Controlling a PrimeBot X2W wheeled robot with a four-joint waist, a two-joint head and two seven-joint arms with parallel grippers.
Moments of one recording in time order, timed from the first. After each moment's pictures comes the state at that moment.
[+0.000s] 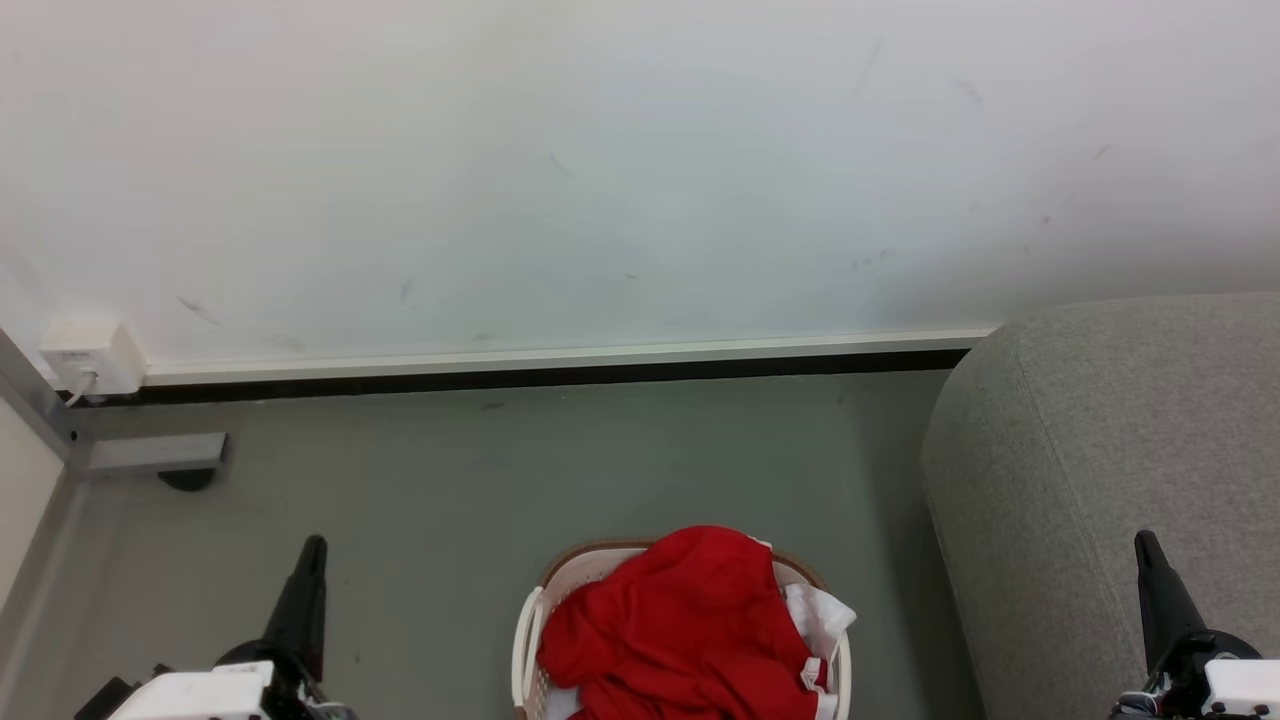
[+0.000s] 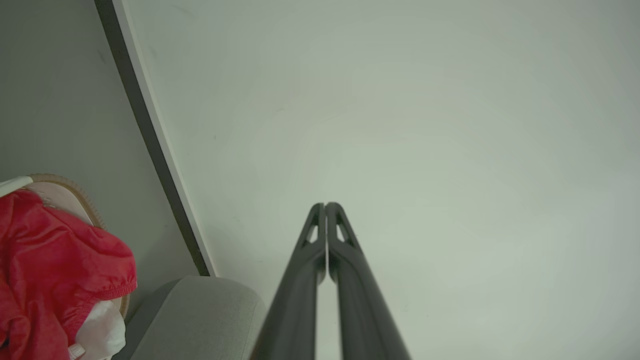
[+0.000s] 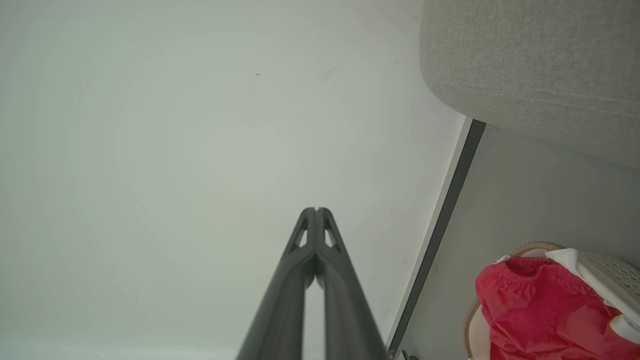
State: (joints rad) left arm -0.11 0.05 0.11 0.25 -1.61 -0.13 0.11; right arm -0.11 -0.05 -0.11 0.25 1.61 0.13 0.11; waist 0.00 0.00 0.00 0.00
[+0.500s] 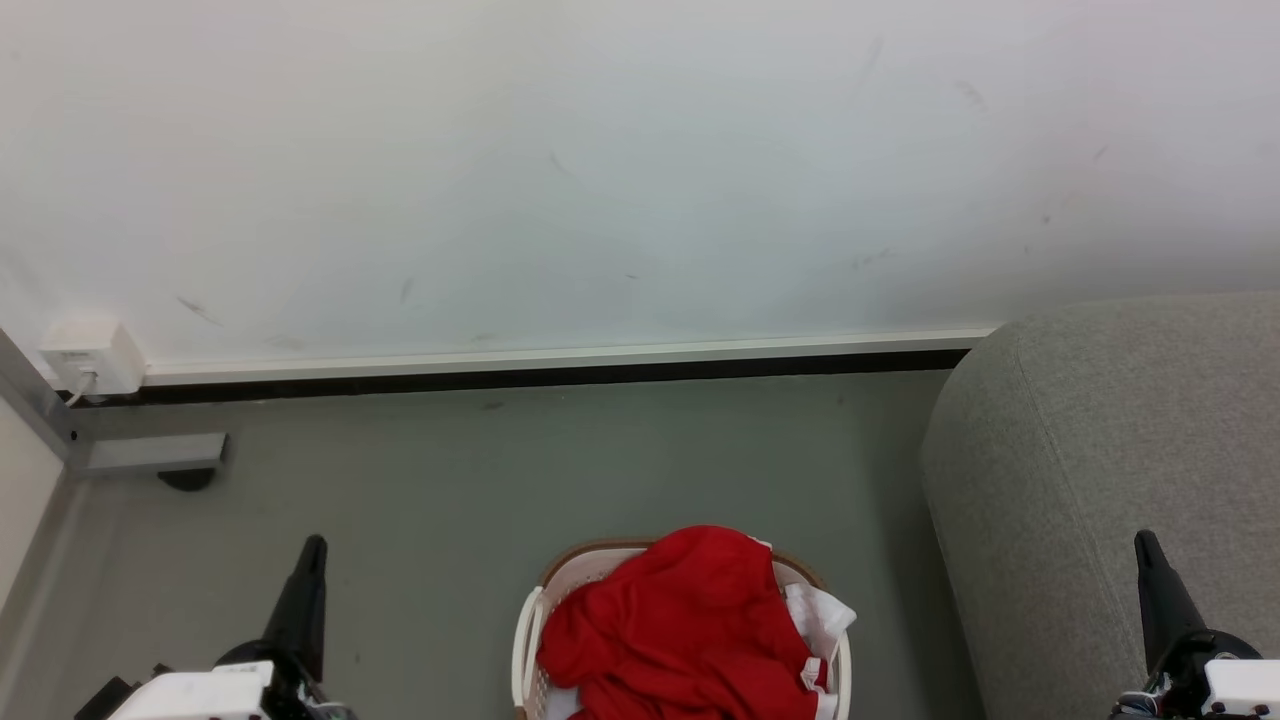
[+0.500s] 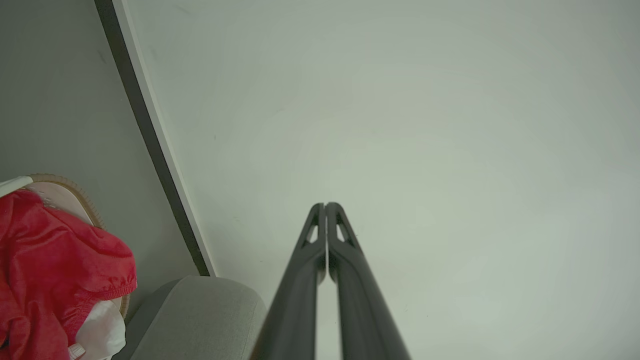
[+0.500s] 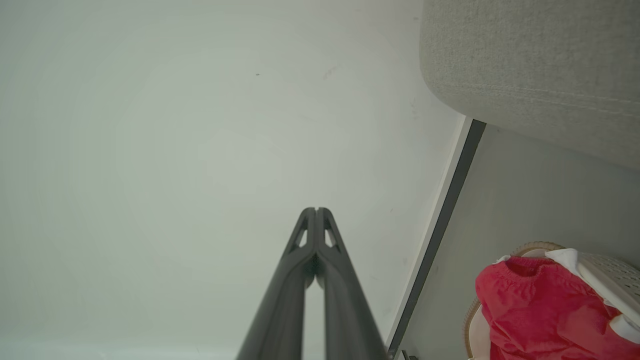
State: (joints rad) left arm -0.11 0.05 0.11 0.25 -1.61 -0.13 0.11; right arm -0.11 -0.05 -0.11 0.25 1.61 0.13 0.11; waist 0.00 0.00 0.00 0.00
